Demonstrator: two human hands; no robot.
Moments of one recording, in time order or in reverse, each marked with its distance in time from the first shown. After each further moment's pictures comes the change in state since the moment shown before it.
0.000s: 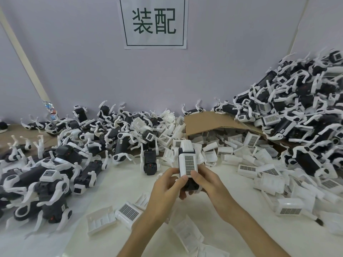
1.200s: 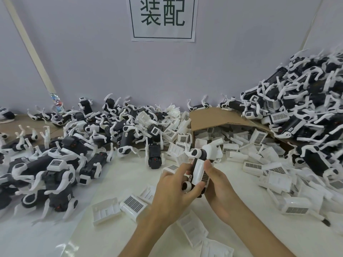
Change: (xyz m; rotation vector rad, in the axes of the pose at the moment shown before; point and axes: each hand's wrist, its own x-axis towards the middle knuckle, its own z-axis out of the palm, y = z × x) left_hand -0.008 -0.001 0.004 0.556 0.055 0.269; right_hand -0.003 0.003 0.008 0.322 0.044 0.126
